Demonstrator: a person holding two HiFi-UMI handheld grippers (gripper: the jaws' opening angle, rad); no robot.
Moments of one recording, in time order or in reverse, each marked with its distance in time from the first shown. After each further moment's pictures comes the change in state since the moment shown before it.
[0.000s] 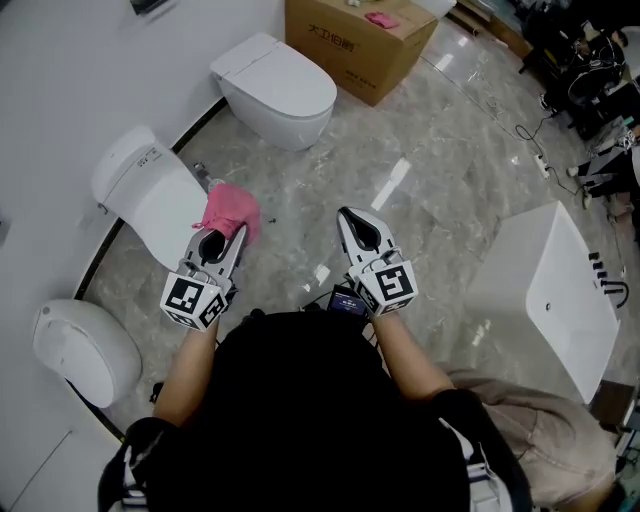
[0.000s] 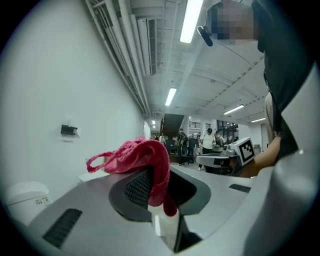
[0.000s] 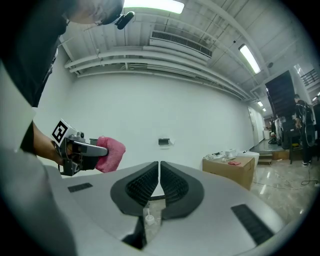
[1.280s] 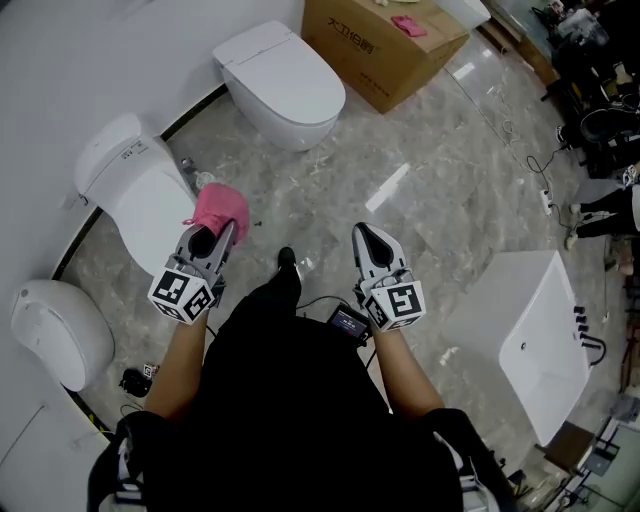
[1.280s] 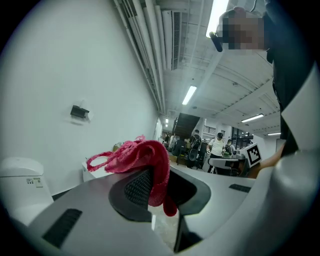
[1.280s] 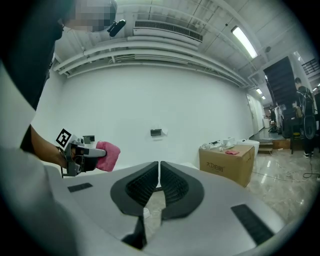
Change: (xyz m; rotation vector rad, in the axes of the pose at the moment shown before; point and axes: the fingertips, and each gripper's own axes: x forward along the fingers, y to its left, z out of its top) left arm 0.102 0.071 -0.043 -0.180 0.023 0.115; right arm 0.050 -0.128 -0.041 0.067 0.106 0.003
